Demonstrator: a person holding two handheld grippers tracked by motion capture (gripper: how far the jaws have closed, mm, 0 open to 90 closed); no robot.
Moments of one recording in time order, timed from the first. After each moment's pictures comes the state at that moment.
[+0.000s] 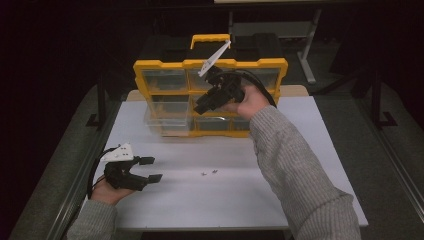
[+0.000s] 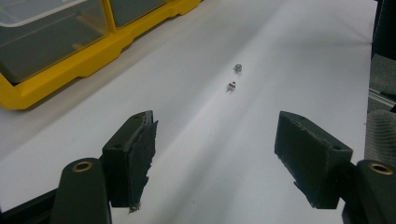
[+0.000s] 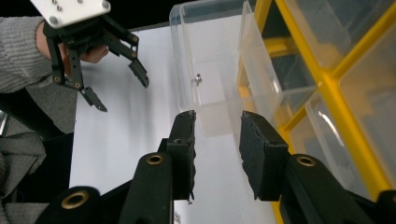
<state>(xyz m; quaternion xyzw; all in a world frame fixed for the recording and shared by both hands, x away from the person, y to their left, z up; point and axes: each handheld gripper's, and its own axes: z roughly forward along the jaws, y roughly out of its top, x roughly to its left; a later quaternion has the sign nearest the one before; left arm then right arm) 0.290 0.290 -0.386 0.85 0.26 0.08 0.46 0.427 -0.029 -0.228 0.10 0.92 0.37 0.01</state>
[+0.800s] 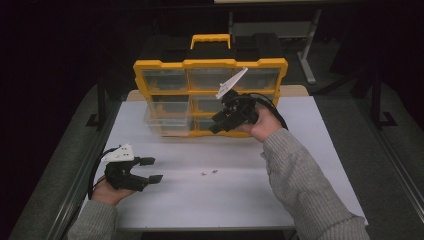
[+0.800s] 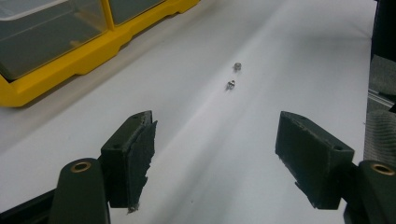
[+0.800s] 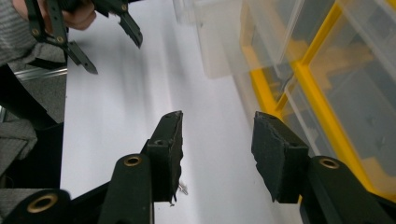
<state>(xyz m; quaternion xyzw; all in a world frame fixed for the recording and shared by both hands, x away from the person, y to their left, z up) 0.289 0.291 -0.387 0.85 0.26 0.07 0.46 0.410 -0.062 -0.284 0.13 0.92 0.37 0.01</state>
